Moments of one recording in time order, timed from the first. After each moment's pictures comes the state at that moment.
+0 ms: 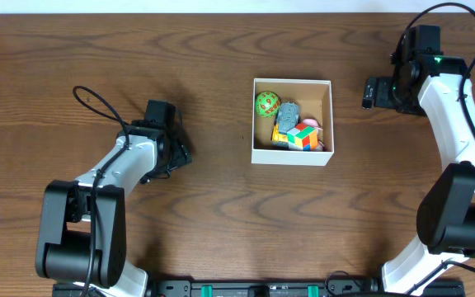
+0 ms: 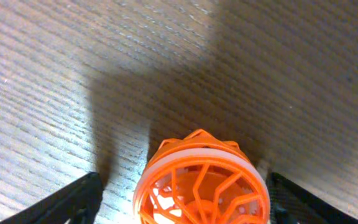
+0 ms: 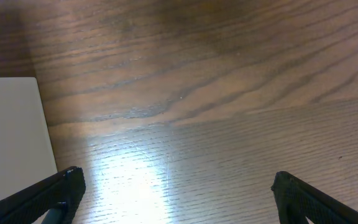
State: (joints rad) left arm -0.15 1.72 0.91 -0.60 -0.10 -0.59; right arm -0.08 1.87 1.54 -0.93 0.07 0.11
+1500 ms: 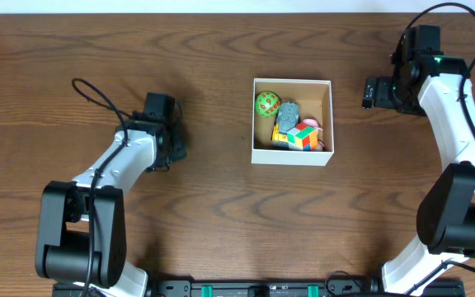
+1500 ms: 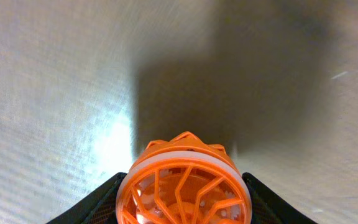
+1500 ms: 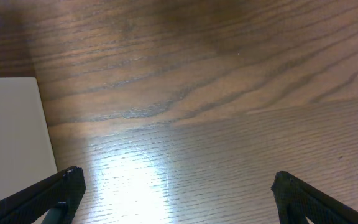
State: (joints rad) left arm -0.15 1.72 0.98 -0.60 -0.10 -0.54; right arm -0.08 1.87 1.54 -0.93 0.07 0.11
